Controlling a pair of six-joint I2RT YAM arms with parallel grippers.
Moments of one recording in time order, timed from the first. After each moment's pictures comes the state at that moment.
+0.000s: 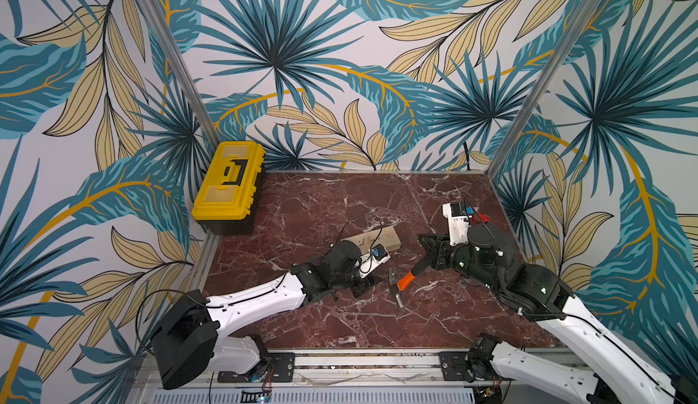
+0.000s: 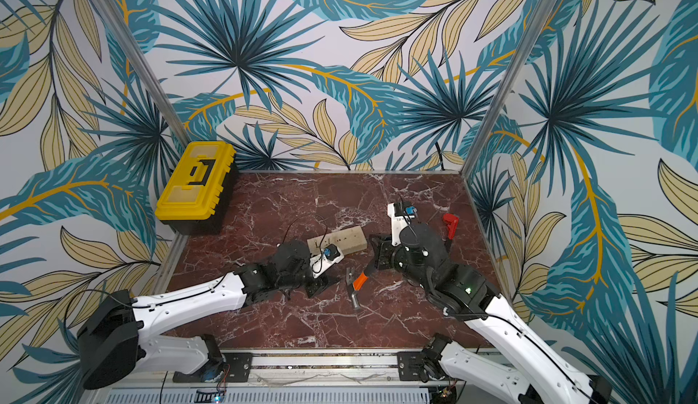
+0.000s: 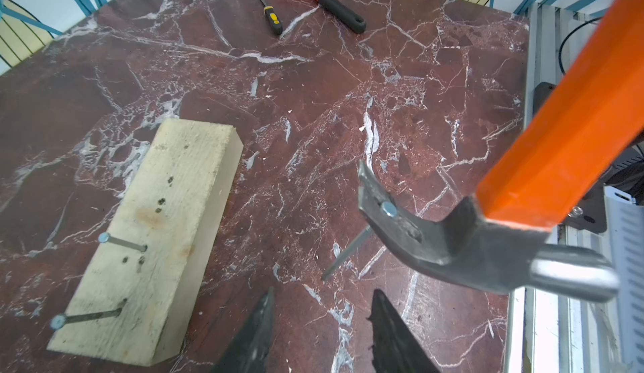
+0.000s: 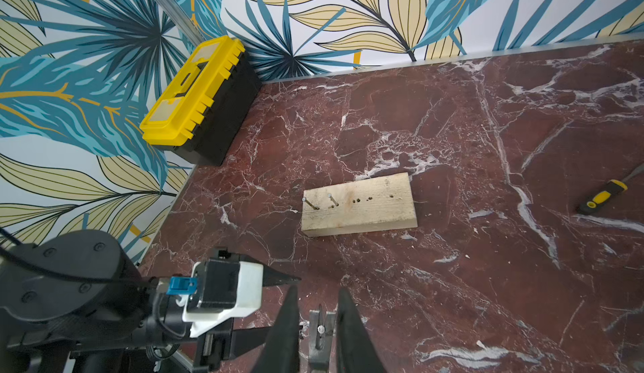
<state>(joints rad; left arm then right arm) -0.92 1.33 0.79 -0.11 0.18 0.10 0.74 0.86 1.12 -0.72 0.19 0.54</state>
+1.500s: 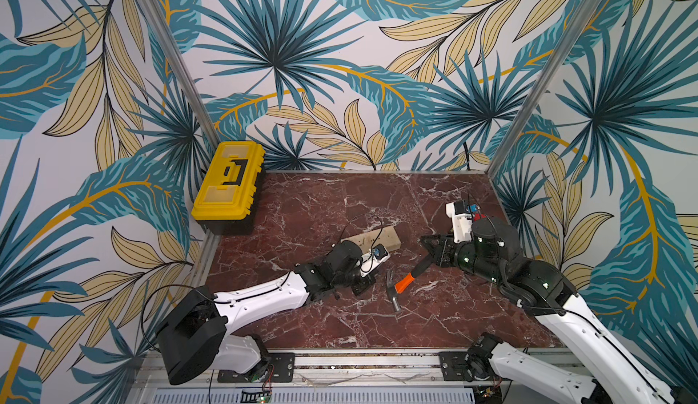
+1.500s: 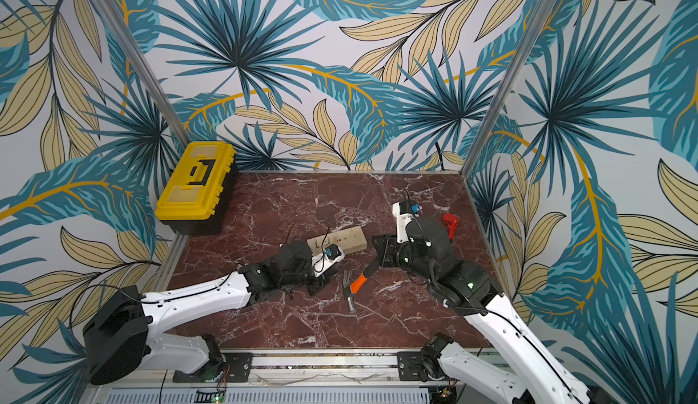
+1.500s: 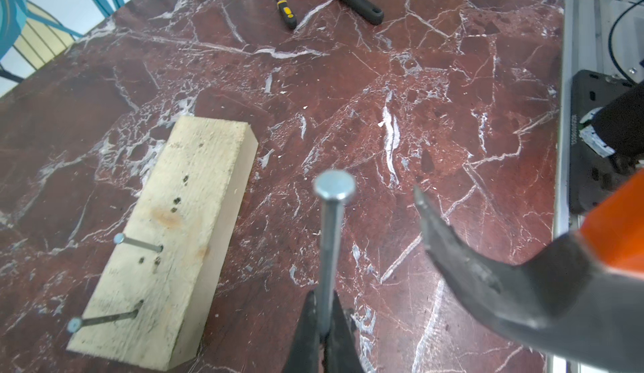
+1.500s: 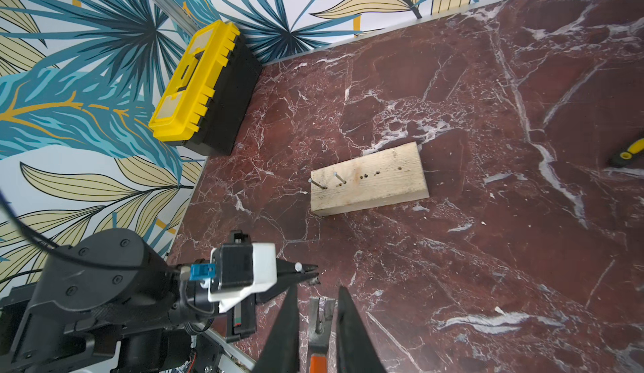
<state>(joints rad) -0.89 1.36 0.79 -0.07 0.13 0.09 0.62 0.86 1.14 -0.80 0.04 0.60</state>
